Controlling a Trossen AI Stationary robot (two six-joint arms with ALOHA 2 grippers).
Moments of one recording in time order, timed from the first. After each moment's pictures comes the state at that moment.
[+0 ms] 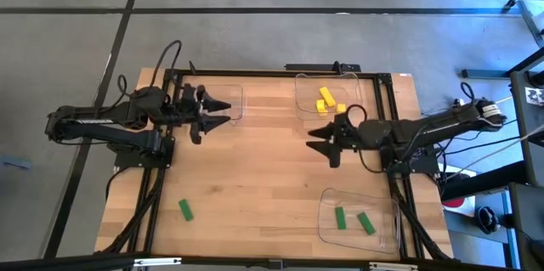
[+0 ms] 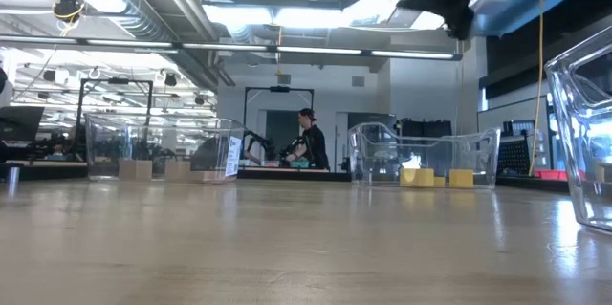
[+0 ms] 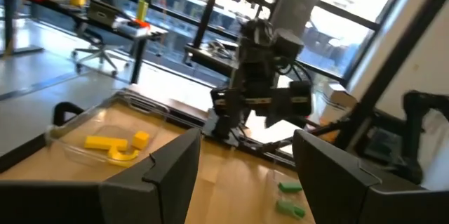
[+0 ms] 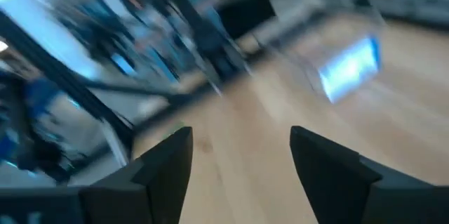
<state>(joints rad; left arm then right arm) 0.07 0.71 0.71 0.07 -0.04 -0.36 0.19 1.01 0.63 0.18 0.28 0.60</state>
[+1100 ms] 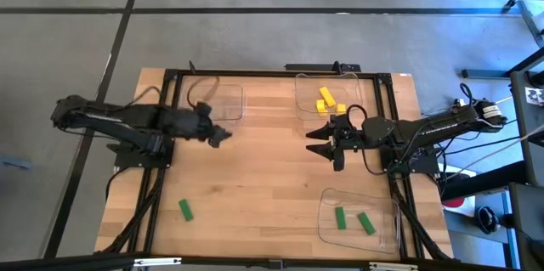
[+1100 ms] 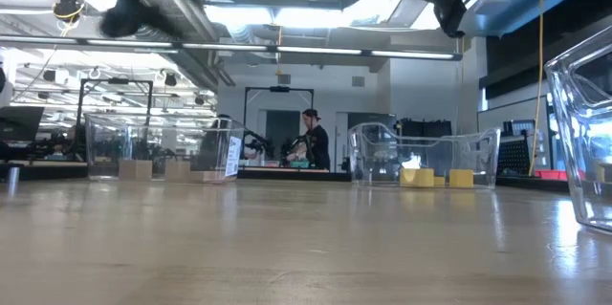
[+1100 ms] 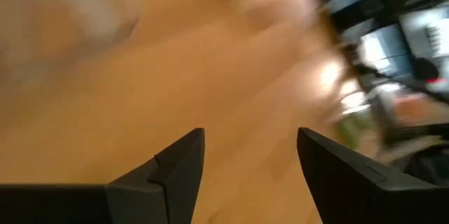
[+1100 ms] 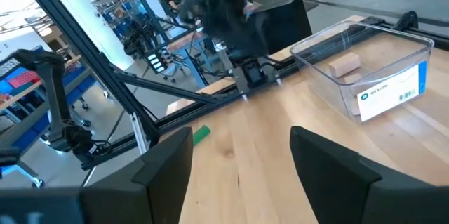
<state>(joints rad) -0.11 0.87 0.78 -0.53 -0.28 -1.12 0.17 1.01 0.59 0.30 0.16 0.49</state>
